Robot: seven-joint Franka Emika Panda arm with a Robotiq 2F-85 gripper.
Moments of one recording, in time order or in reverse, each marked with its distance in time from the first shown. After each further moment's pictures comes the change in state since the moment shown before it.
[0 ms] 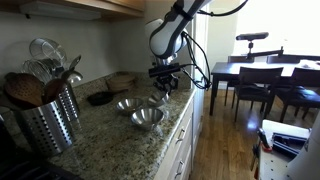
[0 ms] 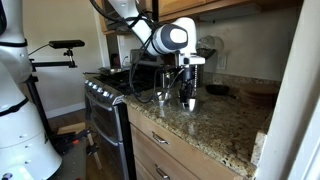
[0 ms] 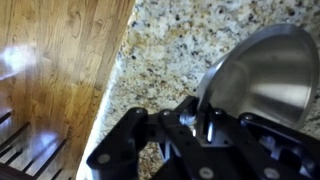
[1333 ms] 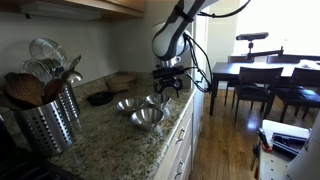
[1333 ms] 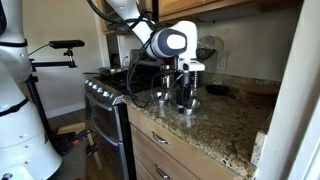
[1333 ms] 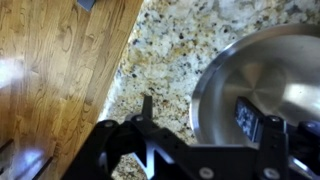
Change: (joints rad) arm 0.006 -0.002 -0.029 -0.049 0.112 0.042 -0.111
